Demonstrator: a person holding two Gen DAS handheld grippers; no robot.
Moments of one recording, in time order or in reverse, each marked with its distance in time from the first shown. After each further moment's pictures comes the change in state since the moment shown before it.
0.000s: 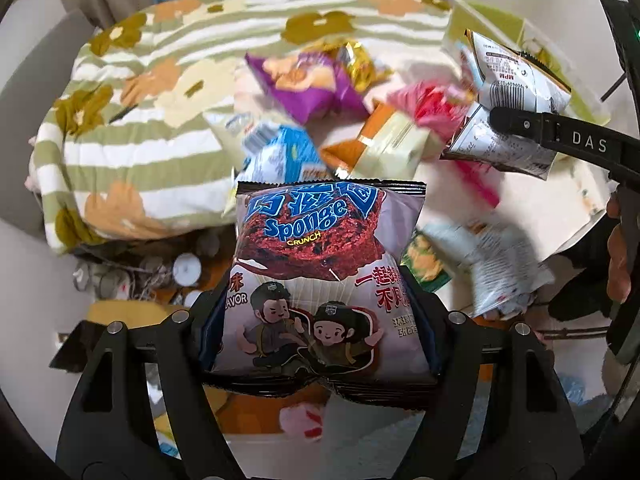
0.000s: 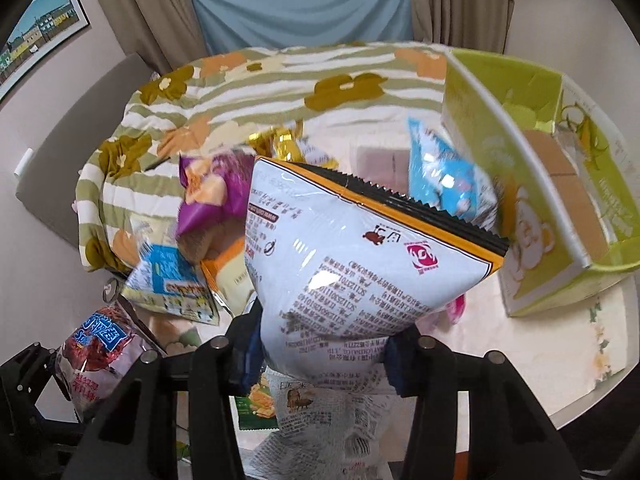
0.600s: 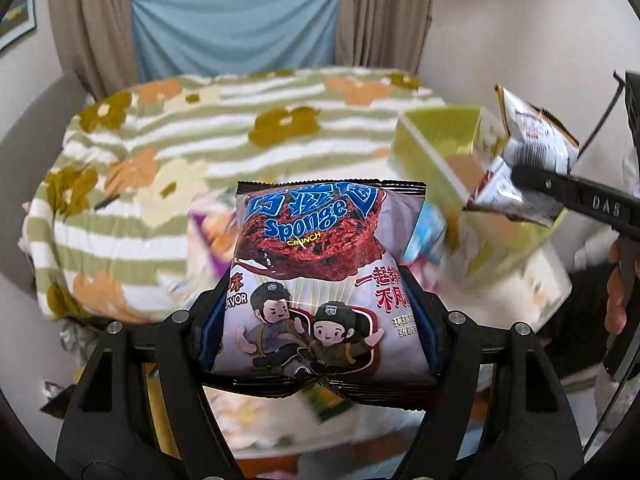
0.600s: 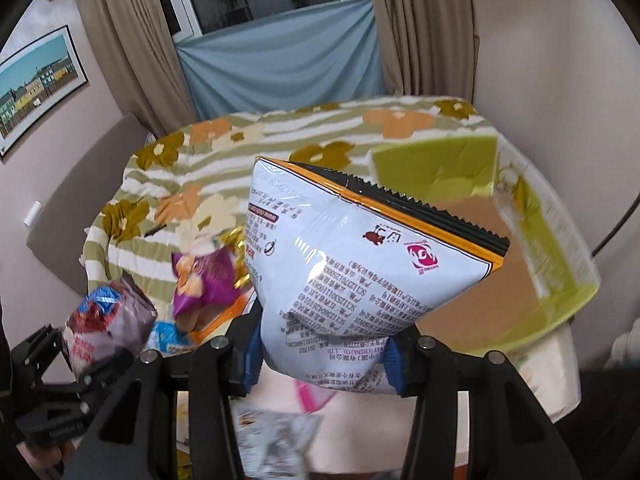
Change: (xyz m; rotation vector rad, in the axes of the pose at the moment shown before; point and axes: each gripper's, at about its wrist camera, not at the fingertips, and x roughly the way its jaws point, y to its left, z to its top) left arm -0.059 -0.092 0.113 0.009 -0.275 -0.030; right arm -0.098 -0.095 0.057 0.028 -0.181 -0.002
